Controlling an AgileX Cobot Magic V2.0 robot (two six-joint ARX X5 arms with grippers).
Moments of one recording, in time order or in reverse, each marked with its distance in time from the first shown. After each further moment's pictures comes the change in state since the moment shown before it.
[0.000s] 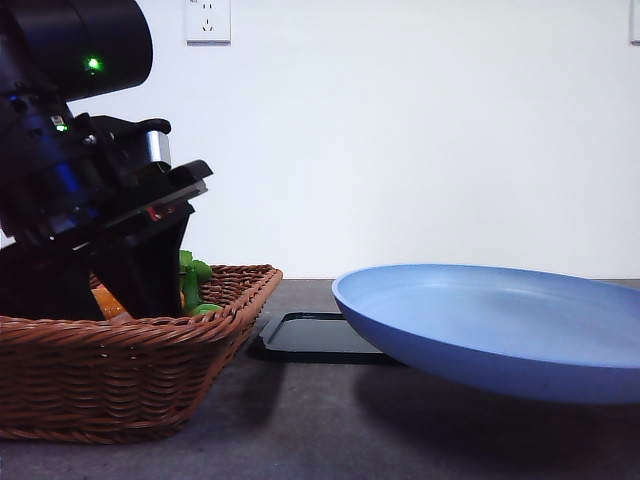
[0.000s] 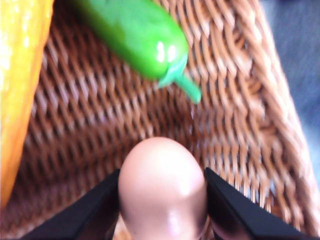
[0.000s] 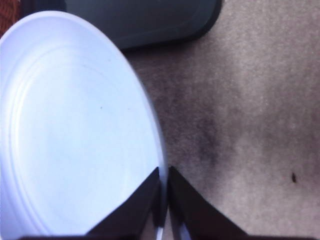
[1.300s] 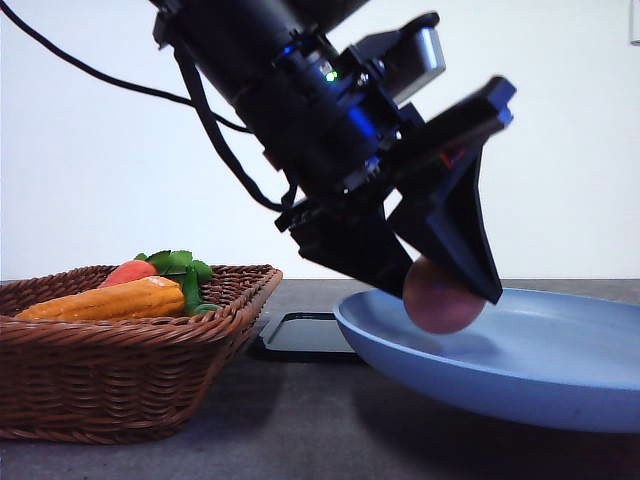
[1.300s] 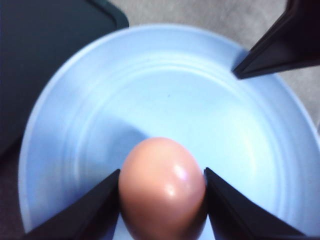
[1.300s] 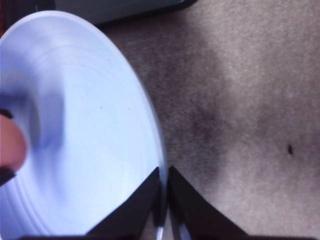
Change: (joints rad) left_arx -0.369 0.284 0.256 0.340 -0.003 0.224; right_arx 0.000 0.000 0.000 -0.074 0.000 -0.022
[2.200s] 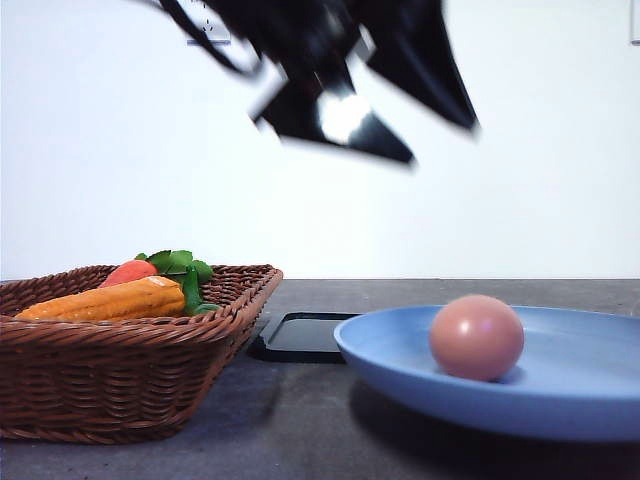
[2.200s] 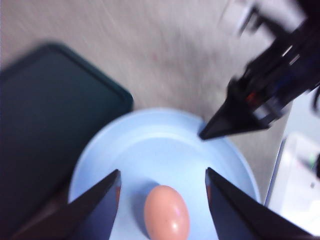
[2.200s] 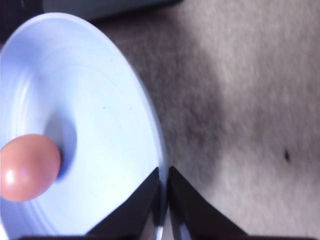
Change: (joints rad) left_arx 0.062 -0.278 0.000 -0.038 0.029 -0.024; right_arx 0.000 0.118 0.058 -0.001 0.006 -0.009
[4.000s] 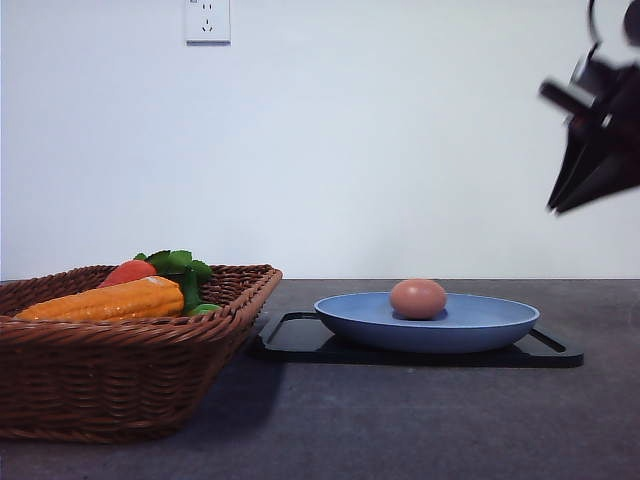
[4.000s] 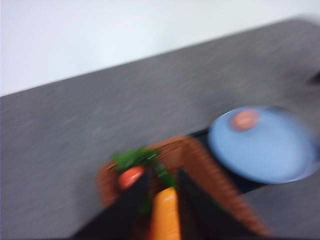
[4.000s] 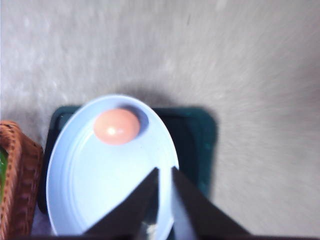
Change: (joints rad) left_arx 0.194 -0.605 0.000 -0.504 -0.603 0.071; right_arx -0.093 0.451 0.664 0.025 0.034 -0.118
